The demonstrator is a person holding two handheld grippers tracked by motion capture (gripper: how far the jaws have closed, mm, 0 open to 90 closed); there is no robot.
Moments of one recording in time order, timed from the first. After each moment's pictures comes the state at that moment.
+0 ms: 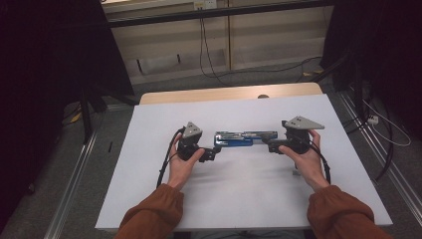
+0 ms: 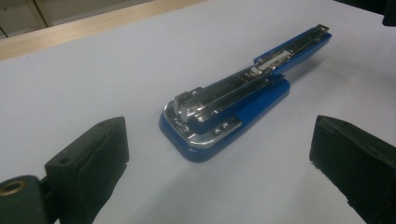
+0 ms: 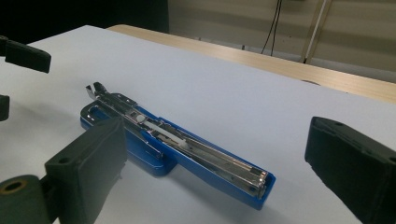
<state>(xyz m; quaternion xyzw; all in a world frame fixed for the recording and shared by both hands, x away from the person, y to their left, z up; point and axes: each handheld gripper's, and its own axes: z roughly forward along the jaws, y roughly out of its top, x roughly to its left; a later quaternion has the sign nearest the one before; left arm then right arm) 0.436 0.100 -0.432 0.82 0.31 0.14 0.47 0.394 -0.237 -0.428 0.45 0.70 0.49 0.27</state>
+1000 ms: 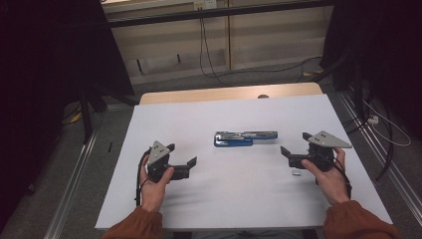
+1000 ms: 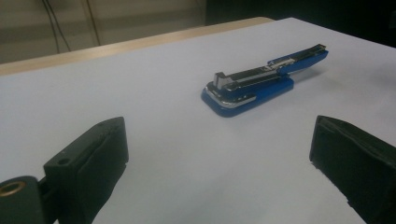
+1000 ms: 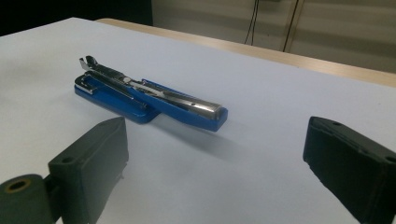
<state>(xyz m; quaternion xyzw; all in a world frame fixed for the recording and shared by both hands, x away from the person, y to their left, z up) 0.367 0.177 -0.420 0.76 0.35 0.21 0.51 0.337 -0.277 -0.432 0.46 0.69 0.47 0.30</state>
